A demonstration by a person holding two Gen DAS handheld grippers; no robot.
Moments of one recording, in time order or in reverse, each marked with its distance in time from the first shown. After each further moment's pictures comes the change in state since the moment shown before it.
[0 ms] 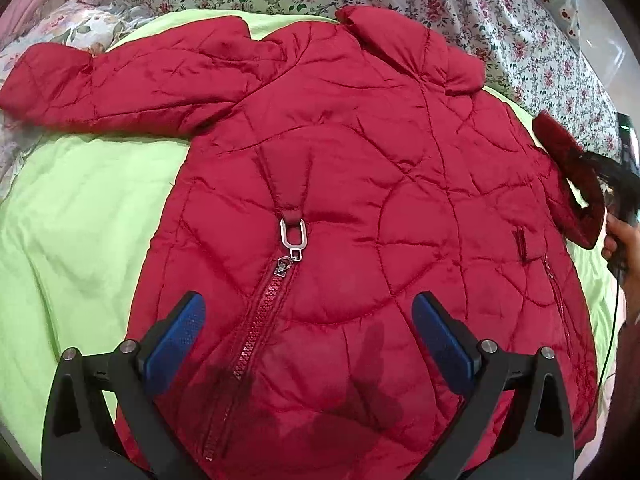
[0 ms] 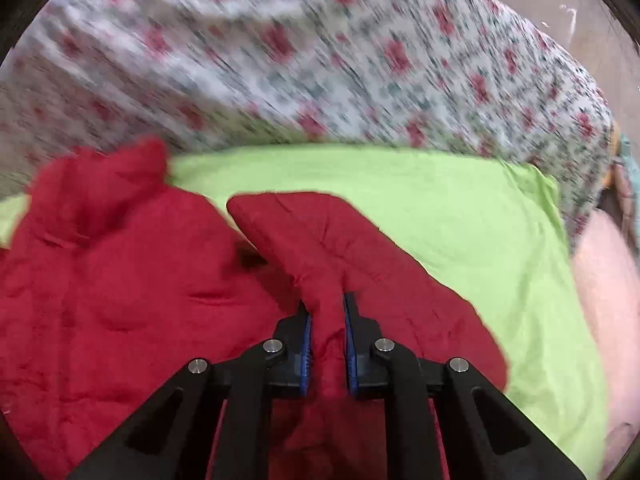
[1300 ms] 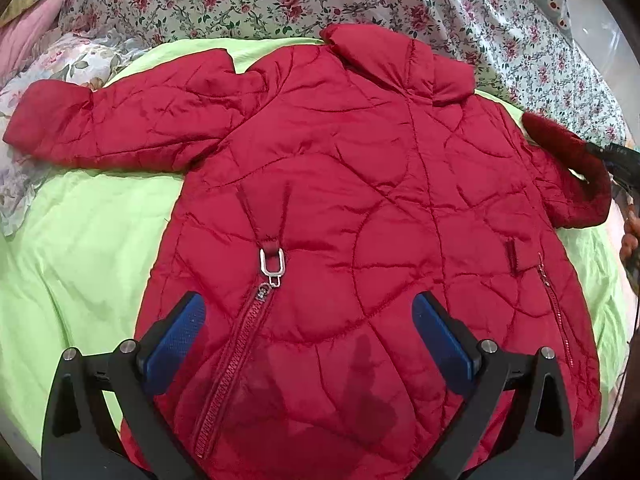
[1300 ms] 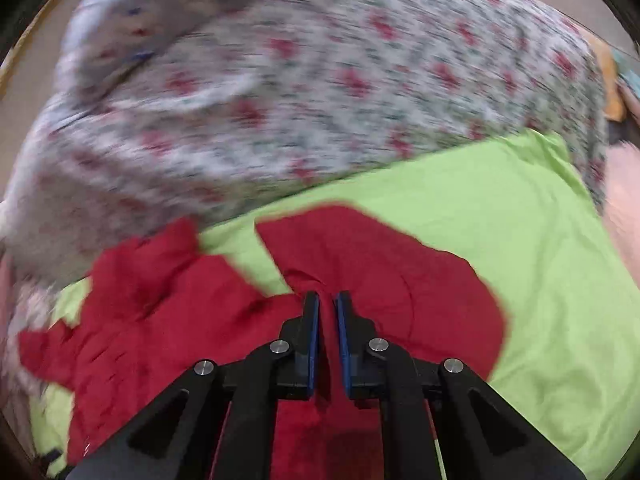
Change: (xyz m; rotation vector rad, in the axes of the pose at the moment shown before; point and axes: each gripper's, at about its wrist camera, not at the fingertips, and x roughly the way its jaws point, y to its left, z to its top) left arm -0.015 -0.029 0.011 0.050 -0.043 0.057; right arm -0.020 -0.053 -0.019 0.236 -0.078 0.227
